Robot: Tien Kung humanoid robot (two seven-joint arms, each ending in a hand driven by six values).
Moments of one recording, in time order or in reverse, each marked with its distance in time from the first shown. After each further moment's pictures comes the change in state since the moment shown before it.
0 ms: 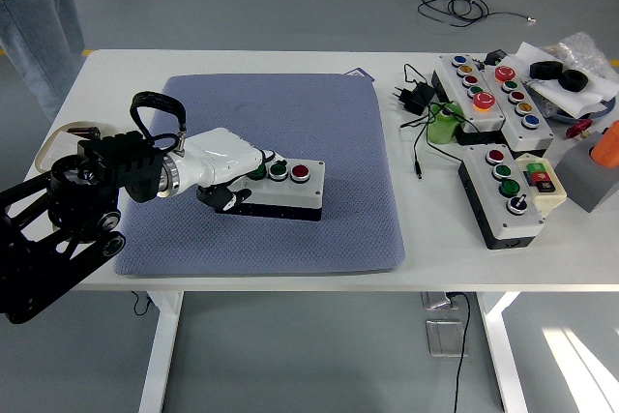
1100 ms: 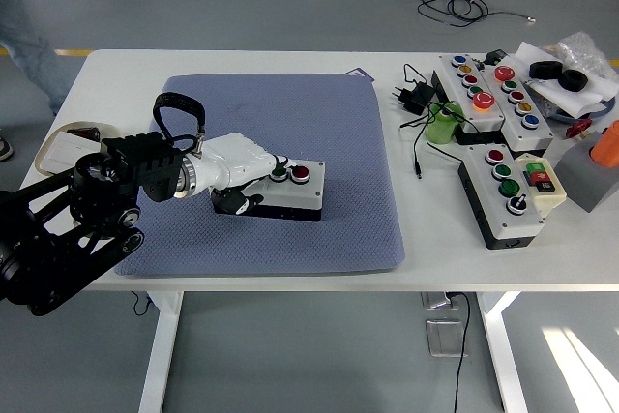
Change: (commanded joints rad) left arm -0.040 -0.046 0.058 0.079 -0.019 -0.004 -0.010; right arm 0.008 -0.002 0.006 0.000 -0.002 0.000 0.002
